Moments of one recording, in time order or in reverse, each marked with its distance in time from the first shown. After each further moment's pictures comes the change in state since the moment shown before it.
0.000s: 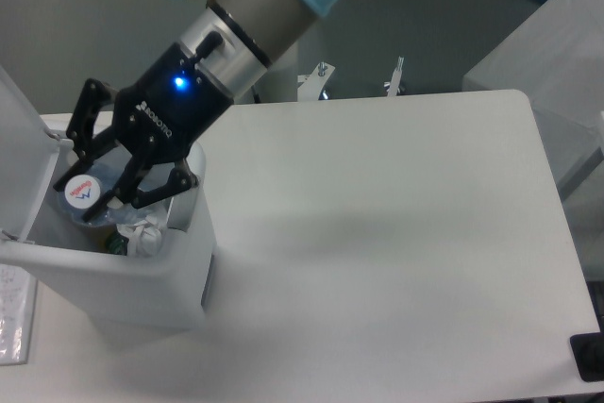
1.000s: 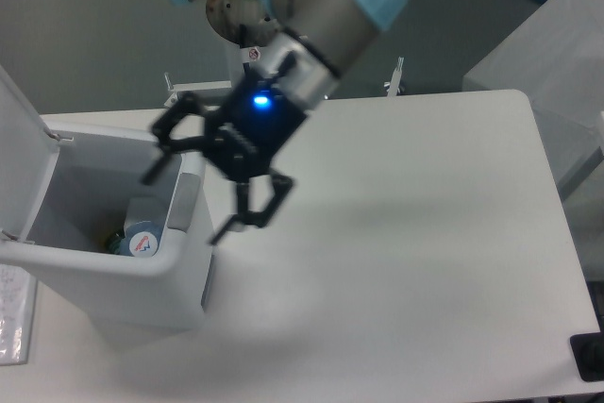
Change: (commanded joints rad) arm 0.251 -0.043 0.040 0.005 0.017 0.040
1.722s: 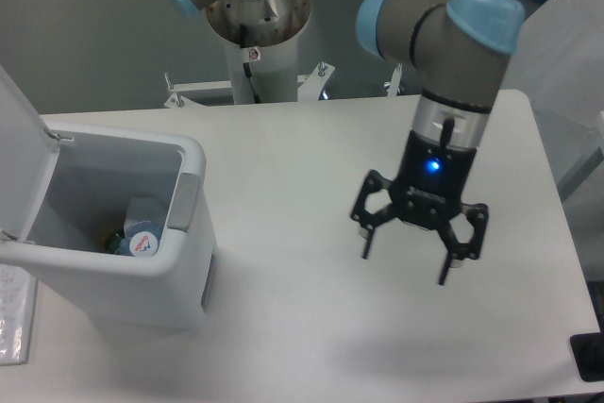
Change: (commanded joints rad) arm 0.046 -0.183 0.087 -0.018 0.726 0.245
